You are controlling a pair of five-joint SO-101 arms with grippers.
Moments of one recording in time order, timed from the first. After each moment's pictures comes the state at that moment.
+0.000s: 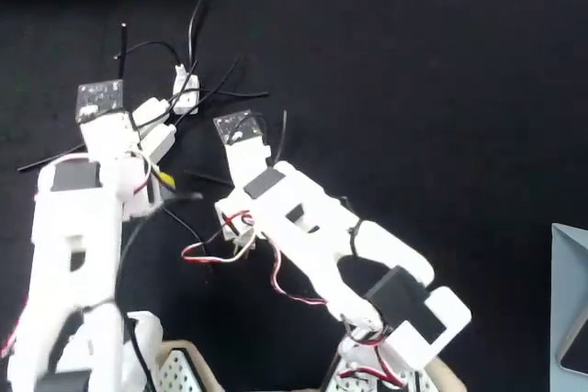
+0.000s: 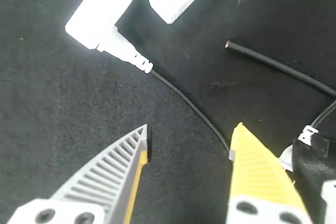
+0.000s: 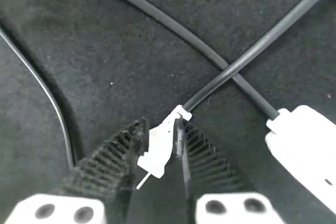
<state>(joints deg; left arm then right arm) -11.6 -34.9 43.6 70.0 2.7 -41.0 1.2 35.9 50.9 -21.7</state>
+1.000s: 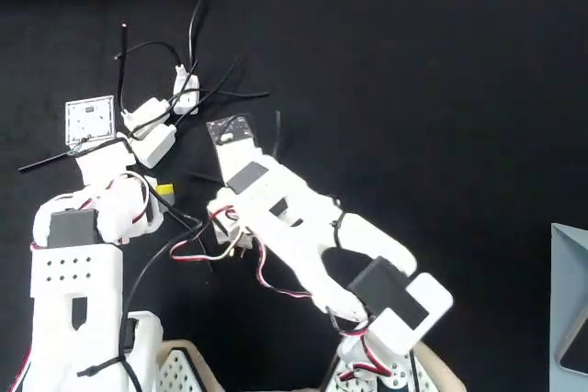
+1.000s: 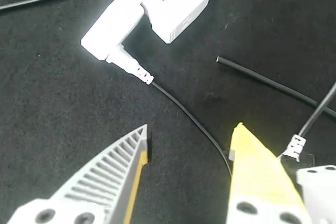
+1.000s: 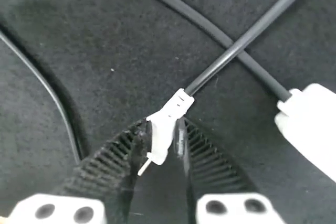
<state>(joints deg) -11.6 -54.0 54.5 66.9 2.7 -43.9 7.3 28.1 58.9 -25.5</state>
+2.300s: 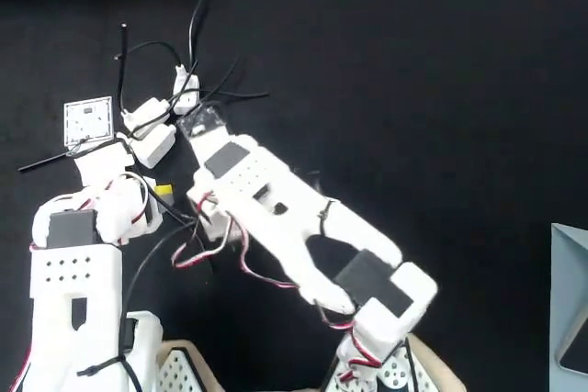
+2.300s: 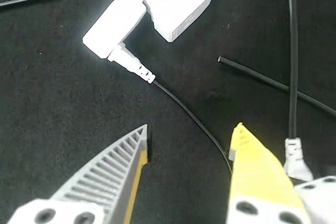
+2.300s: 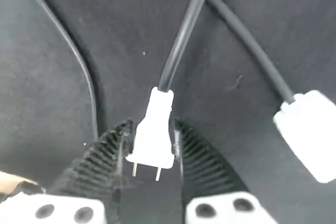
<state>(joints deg) -11.9 -54.0 54.9 66.9 2.8 -44.0 10.2 14.2 72.6 -15.7</state>
